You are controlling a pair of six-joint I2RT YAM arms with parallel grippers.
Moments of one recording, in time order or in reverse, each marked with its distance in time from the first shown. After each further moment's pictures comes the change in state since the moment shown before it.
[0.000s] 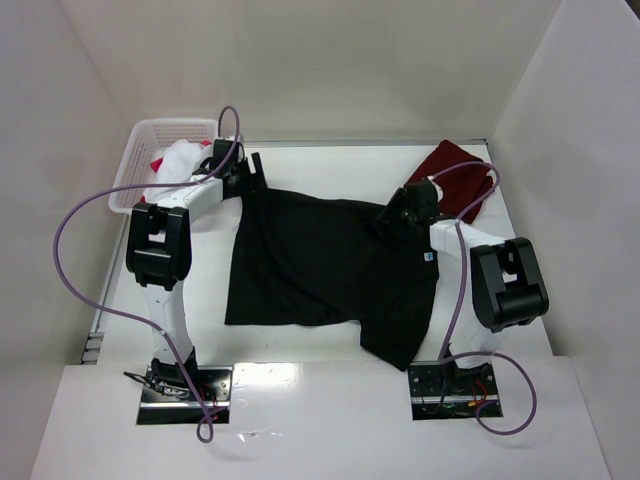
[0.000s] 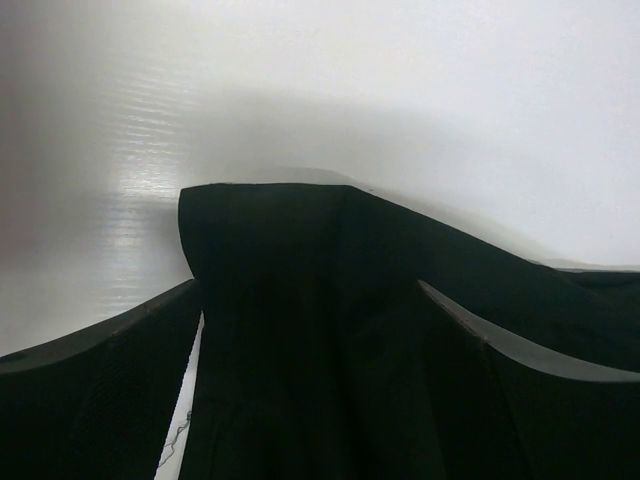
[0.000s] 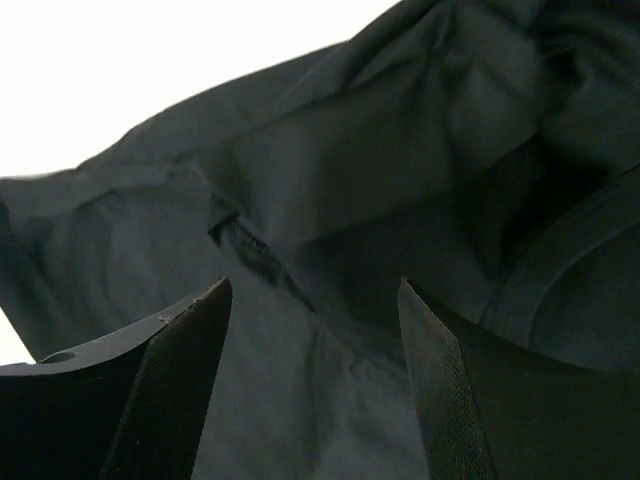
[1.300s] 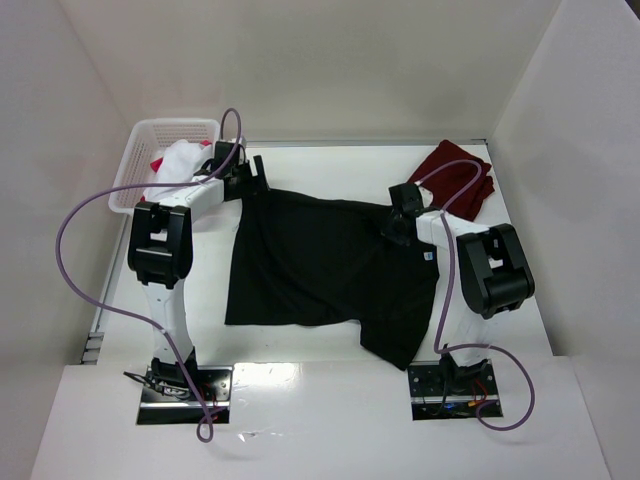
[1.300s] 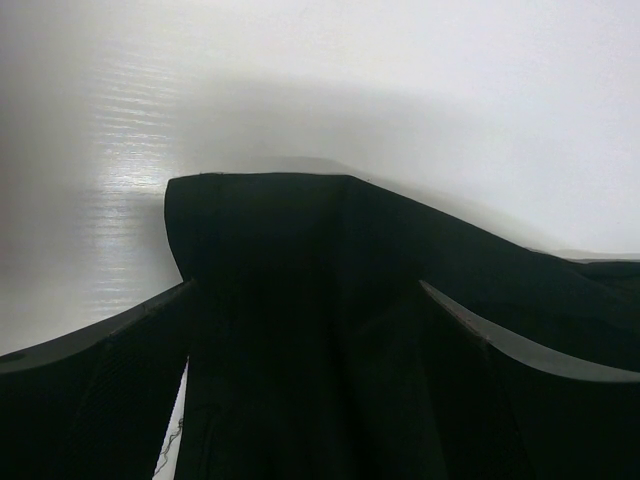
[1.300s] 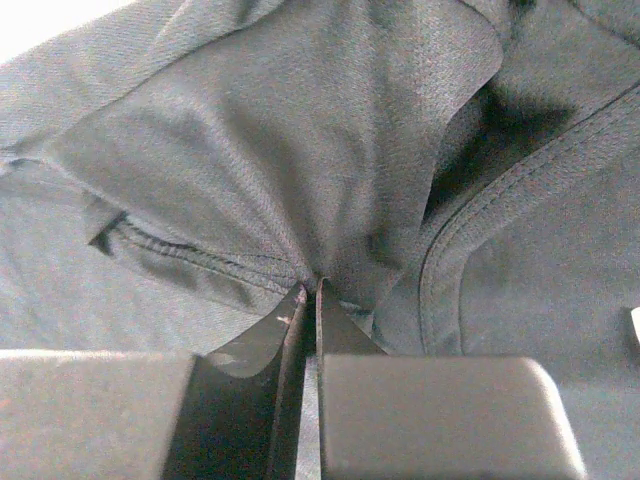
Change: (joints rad) left arm 0.000 0.020 0.000 0.003 0.034 0.014; right arm 0.076 0.114 0.100 -0.214 0.156 -0.031
